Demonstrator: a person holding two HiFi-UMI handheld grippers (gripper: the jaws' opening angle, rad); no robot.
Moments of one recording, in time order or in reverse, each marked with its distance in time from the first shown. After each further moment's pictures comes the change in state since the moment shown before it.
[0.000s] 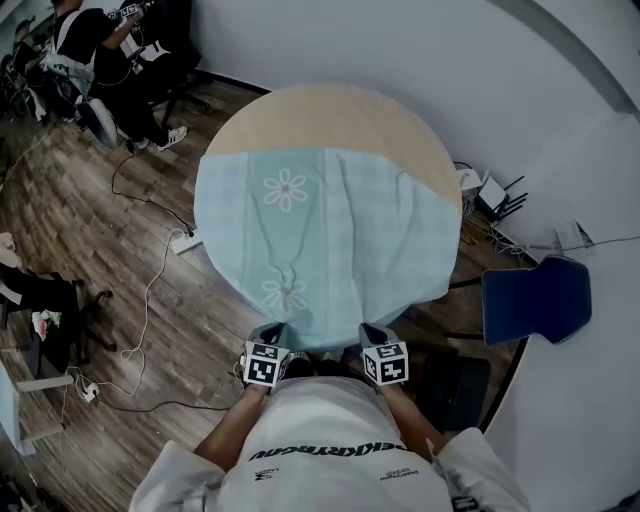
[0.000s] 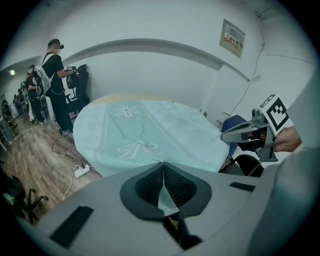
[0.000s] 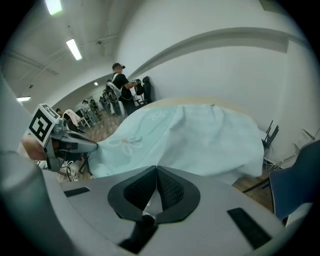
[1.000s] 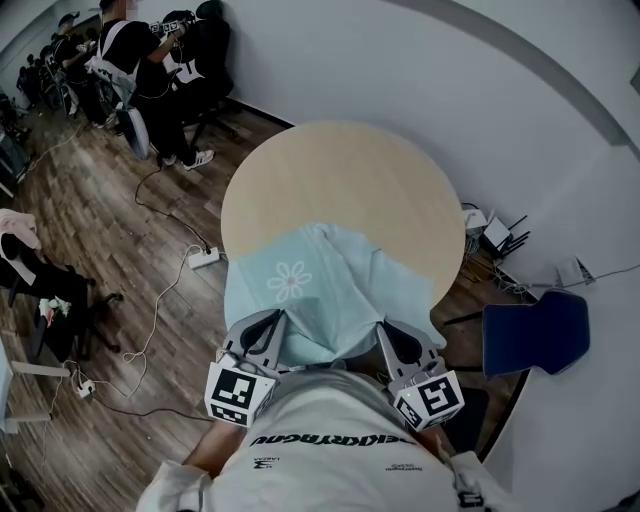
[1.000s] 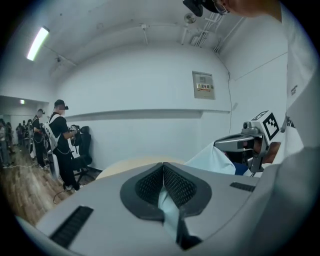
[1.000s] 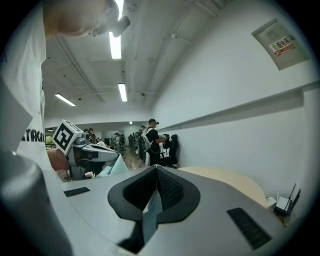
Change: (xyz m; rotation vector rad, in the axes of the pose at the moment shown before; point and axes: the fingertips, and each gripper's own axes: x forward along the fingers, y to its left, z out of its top) left arm -0.244 -0.055 0.190 0.237 -0.607 0.081; right arm -0.227 0.108 0.197 -0.312 -0.644 0.206
